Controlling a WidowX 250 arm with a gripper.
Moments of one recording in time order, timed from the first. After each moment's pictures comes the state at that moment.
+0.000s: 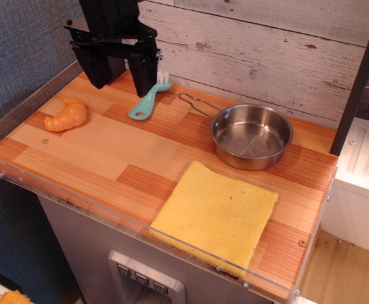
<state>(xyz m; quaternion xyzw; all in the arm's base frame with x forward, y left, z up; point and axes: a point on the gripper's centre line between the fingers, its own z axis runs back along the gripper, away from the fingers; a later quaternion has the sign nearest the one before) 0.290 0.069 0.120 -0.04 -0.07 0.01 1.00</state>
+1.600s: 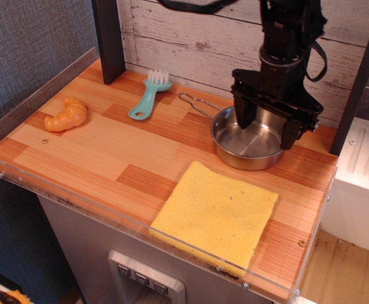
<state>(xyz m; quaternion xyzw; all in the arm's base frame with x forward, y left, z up) 0.366 -0.084 0.049 0.01 -0.10 -0.11 0.99</state>
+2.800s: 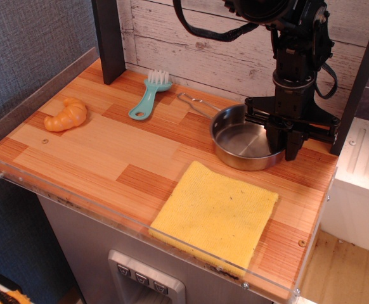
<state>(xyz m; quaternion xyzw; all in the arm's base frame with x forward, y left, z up) 0.369 -0.102 0.024 -0.04 -0.07 -0.03 1.00</state>
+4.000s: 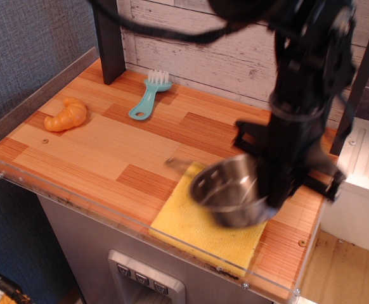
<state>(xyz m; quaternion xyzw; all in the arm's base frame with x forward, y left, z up) 0.259 -0.118 0.060 0.00 -0.02 -0.13 0.99</state>
